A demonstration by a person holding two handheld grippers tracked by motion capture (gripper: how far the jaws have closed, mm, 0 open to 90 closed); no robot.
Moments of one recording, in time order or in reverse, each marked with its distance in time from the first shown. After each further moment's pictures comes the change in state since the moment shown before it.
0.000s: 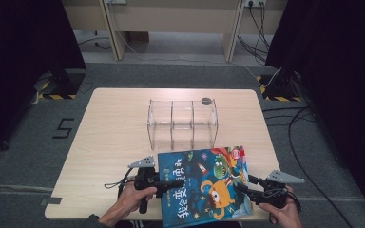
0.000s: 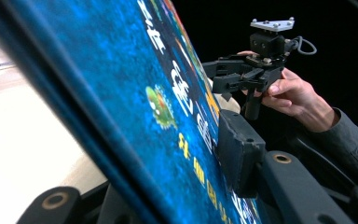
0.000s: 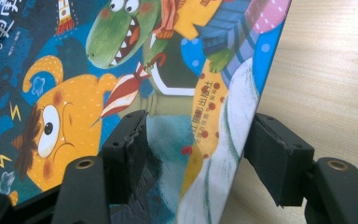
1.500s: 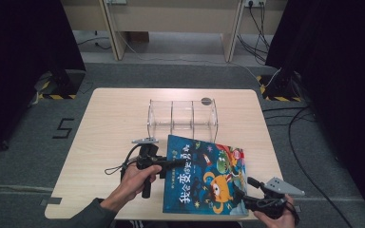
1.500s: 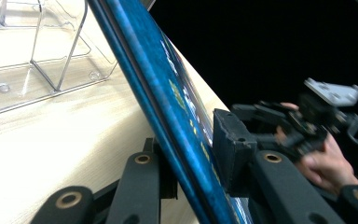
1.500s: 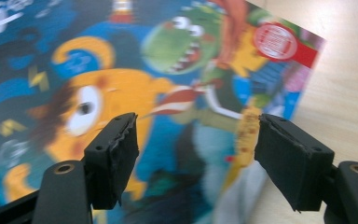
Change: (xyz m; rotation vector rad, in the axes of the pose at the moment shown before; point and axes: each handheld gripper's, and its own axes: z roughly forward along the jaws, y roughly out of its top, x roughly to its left) left arm -0.010 0.061 0.001 0.007 0.127 -0.136; right arm 0.047 0.001 -0.011 -0.055 -0.135 -0.055
